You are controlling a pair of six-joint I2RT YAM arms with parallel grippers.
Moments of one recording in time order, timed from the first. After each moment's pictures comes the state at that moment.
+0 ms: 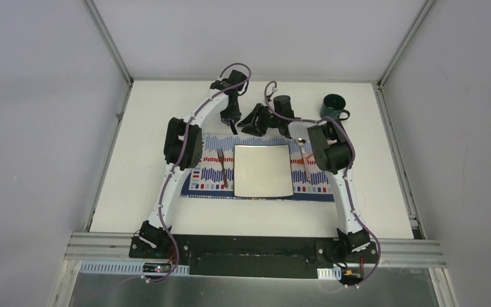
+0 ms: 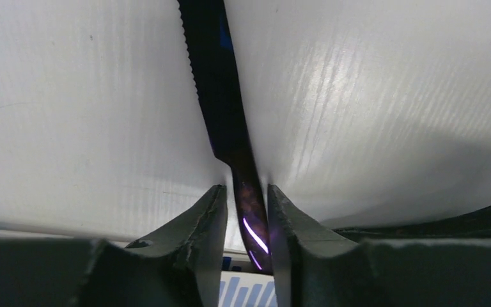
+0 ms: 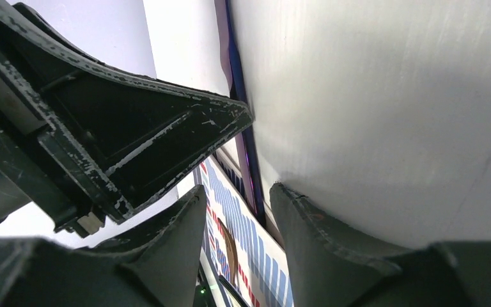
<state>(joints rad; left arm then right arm) -0.43 2.53 2.33 -0.88 -0.16 -0.36 0.42 2.44 1.62 0.27 -0.72 1.04</state>
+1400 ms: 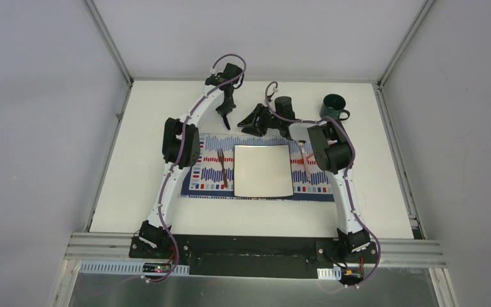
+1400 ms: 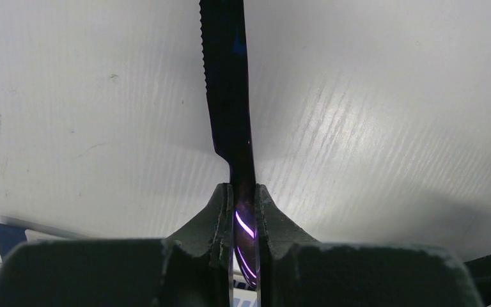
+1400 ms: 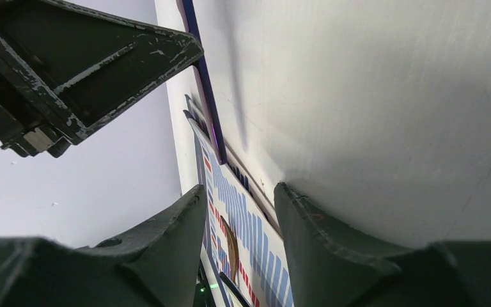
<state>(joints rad) -0.40 2.55 2.42 -0.88 -0.30 -0.35 0.42 2.44 1.59 0.34 -0.74 1.06</state>
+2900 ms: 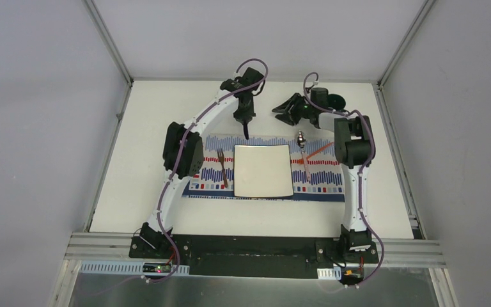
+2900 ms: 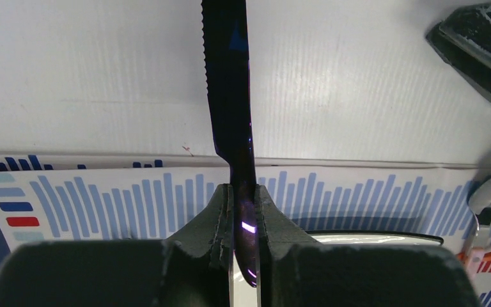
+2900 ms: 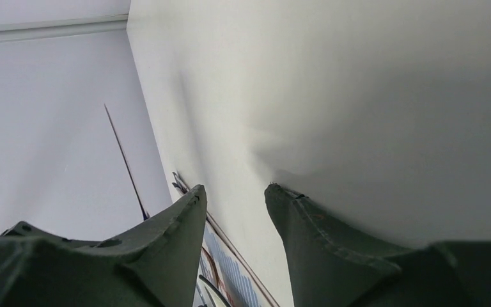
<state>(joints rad) -0.56 2.37 2.26 -0.89 -0.16 -0.36 0.17 2.43 1.65 0.19 -0.72 1.01</state>
